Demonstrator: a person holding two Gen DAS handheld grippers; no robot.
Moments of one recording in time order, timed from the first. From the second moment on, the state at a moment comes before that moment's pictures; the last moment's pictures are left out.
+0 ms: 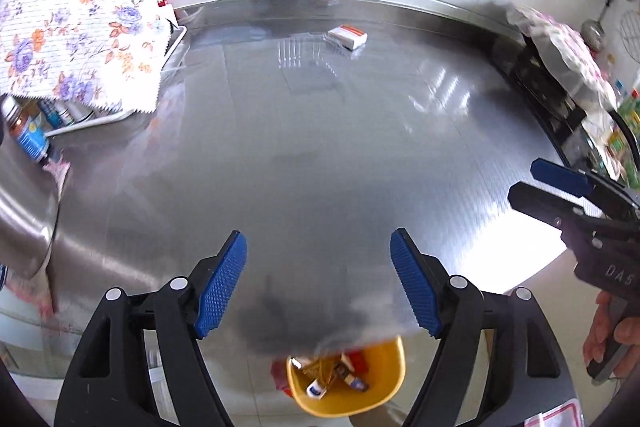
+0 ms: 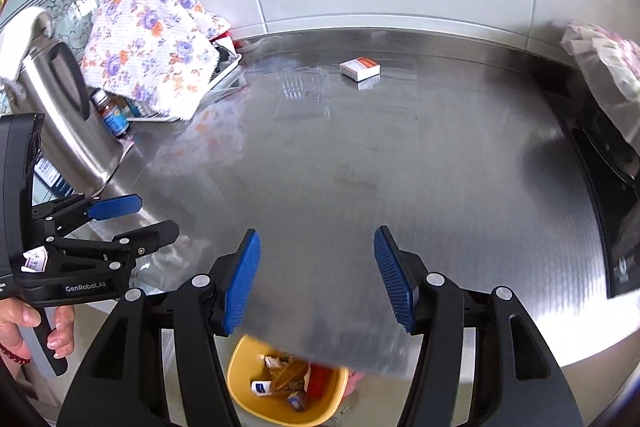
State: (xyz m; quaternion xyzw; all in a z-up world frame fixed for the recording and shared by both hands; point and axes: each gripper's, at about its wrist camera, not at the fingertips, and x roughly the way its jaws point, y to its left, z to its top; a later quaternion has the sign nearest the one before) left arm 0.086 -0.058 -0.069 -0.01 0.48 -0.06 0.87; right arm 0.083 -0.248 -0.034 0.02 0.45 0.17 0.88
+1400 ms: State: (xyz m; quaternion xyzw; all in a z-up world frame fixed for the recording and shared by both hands) left arm 0.293 -0.129 -0.126 -0.05 0.46 0.03 0.89; right arm 0.389 -0.213 -0.125 -0.11 0.47 0.32 0.82
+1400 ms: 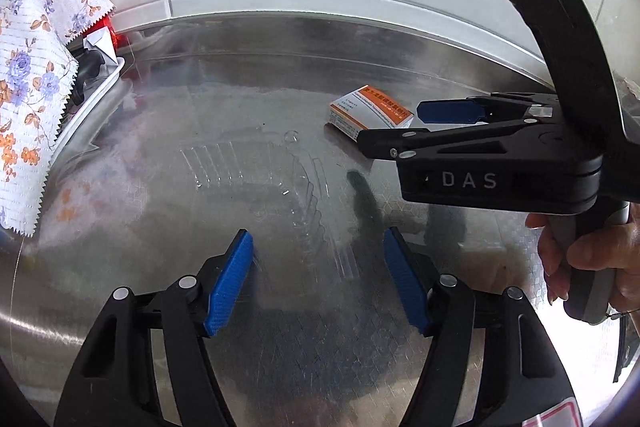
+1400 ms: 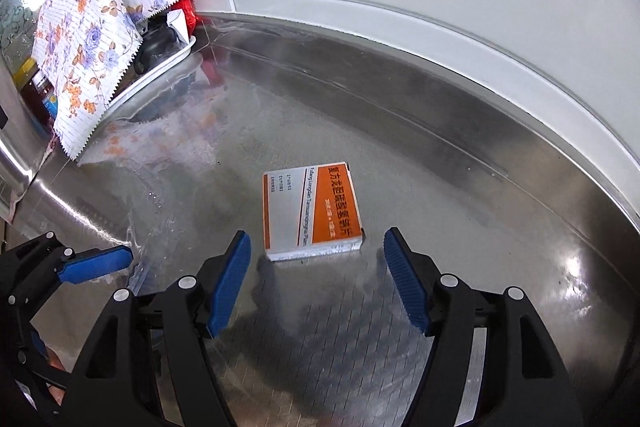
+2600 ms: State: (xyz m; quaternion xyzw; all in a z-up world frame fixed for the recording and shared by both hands) left arm 0.300 -0.091 -0.113 -0.02 0.46 -0.02 0.89; right arm 0.374 -0.220 -0.126 -0.10 0.46 0.29 0.83
